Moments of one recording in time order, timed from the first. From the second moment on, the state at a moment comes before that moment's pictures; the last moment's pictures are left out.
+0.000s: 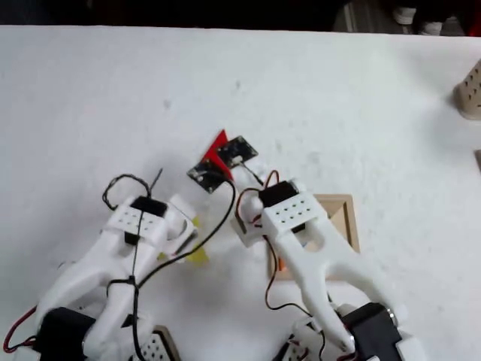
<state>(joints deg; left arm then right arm) 12.6 -18.6 59.8 51.7 -19.7 -30.9 -16.4 43.1 61.9 8.7</state>
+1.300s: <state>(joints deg) 14.1 -18.2 59.7 50.9 -9.9 -32.4 -16.4 43.1 61.9 8.7</state>
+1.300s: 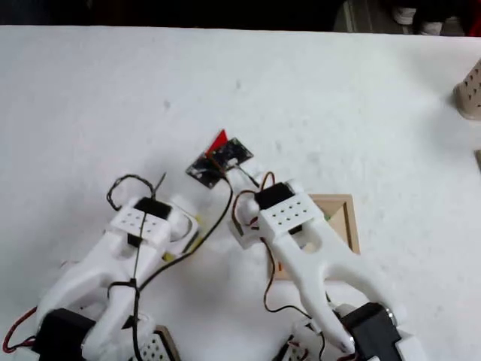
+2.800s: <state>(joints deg) 27.1 -50.9 58.1 71.3 -7.7 14.2 -39.7 45.0 75.9 22.1</state>
